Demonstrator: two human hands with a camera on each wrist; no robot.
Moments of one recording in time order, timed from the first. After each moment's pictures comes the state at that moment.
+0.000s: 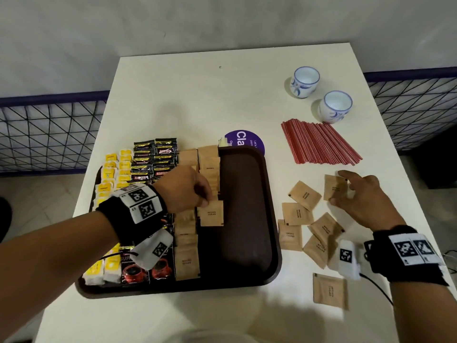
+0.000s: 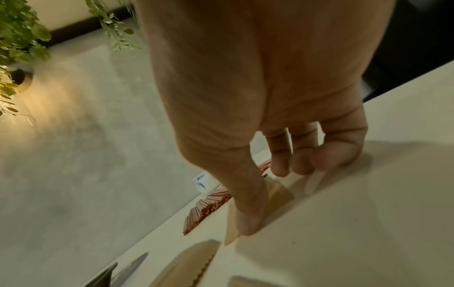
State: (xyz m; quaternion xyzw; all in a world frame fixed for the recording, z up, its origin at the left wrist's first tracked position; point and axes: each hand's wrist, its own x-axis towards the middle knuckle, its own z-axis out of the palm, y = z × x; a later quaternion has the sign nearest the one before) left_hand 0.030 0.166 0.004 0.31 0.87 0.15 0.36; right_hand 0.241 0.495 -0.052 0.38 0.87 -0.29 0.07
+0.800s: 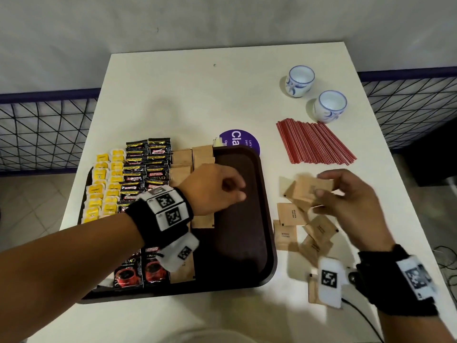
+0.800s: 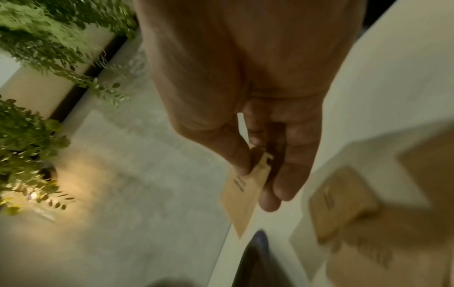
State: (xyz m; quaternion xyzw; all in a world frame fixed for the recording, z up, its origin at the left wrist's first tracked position) left_hand 0.059 0.212 0.003 0.37 0.84 0.26 0.28; right_hand 0.239 0.436 -0.015 0.34 0.70 -0.62 -0.12
